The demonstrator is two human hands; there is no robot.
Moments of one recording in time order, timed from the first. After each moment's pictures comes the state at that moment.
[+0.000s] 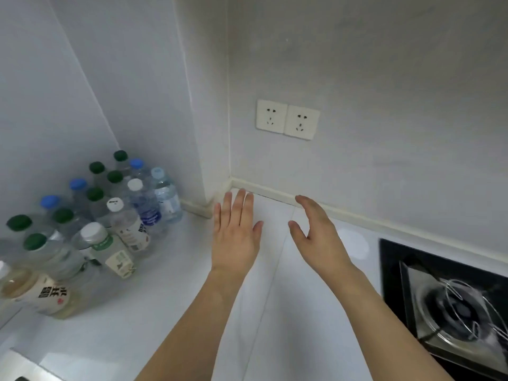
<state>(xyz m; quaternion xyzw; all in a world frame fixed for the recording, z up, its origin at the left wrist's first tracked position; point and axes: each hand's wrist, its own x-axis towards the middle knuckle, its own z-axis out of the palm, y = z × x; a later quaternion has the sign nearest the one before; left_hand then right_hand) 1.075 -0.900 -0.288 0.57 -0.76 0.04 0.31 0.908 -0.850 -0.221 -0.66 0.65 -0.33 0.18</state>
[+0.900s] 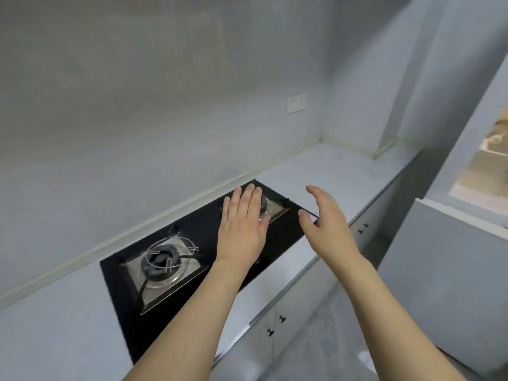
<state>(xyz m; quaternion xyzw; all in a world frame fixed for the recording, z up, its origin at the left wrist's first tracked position) 0.605 -0.464 -0.192 0.04 -0.95 -0.08 0.30 0.572 -0.286 -0.151 -0.23 0.87 -0.43 -0.12</state>
